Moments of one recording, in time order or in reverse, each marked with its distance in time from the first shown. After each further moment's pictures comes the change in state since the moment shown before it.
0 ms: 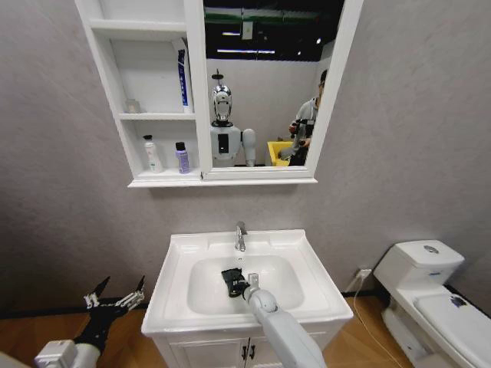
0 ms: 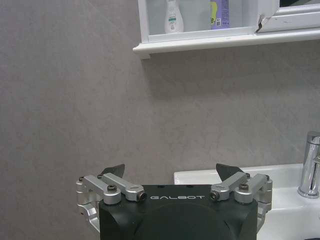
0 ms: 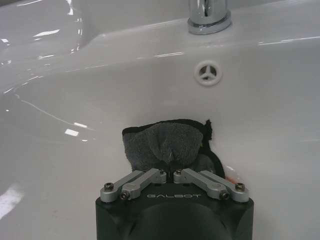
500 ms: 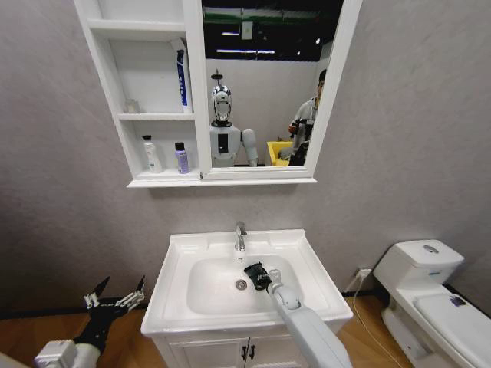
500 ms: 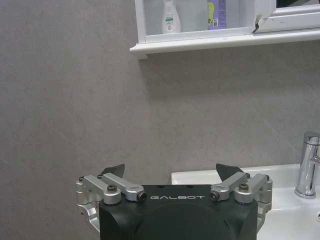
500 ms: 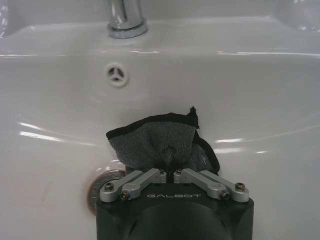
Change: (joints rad) left arm 0.000 0.000 0.000 0.000 0.000 0.000 0.000; right arm -0.006 -0.069 0.044 -0.019 -0.074 0.005 -0.012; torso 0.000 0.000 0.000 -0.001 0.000
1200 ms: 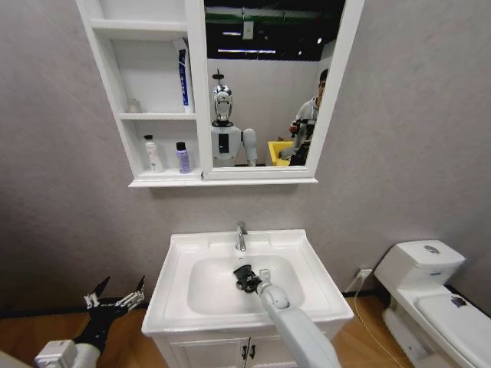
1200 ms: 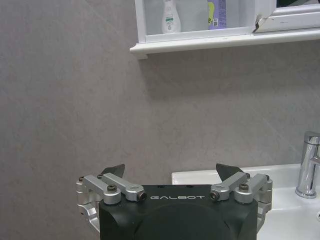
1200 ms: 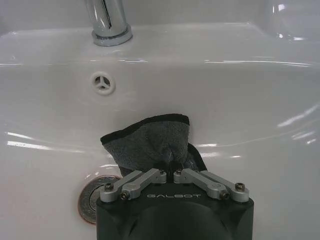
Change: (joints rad) left arm 0.000 0.000 0.000 0.000 0.000 0.000 0.000; right arm 0.001 -0.018 0.003 0.047 0.042 -0.050 0.077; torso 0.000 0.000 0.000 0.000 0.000
